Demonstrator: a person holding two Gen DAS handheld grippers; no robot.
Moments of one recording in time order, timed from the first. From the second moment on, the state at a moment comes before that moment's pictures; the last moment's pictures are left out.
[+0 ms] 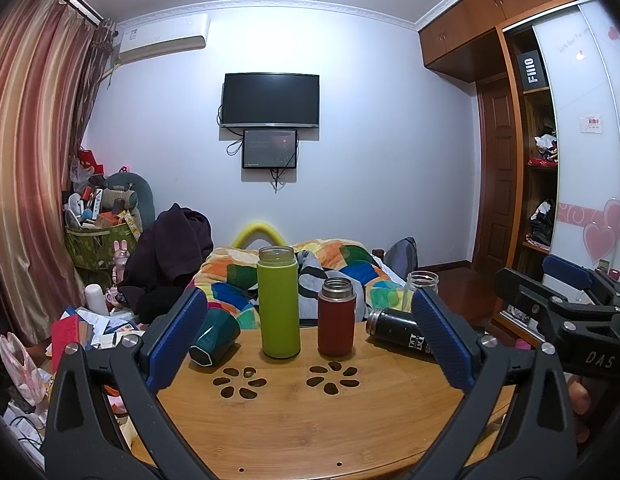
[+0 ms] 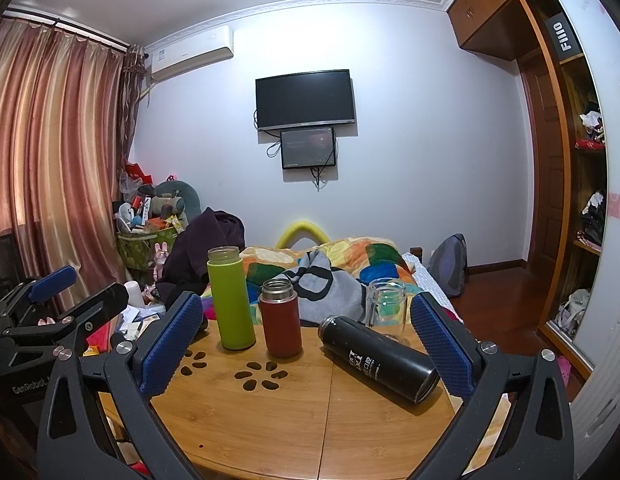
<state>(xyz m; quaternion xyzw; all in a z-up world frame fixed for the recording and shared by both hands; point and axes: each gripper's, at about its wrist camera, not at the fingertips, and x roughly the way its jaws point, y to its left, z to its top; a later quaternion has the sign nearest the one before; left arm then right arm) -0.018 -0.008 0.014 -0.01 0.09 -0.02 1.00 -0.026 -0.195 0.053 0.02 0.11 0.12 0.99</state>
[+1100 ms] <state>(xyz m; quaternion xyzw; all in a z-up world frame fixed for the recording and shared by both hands) -0.013 -0.008 0.009 -0.01 0.09 -0.01 1.00 -0.022 -0.193 0.046 0.02 0.12 0.12 0.98</state>
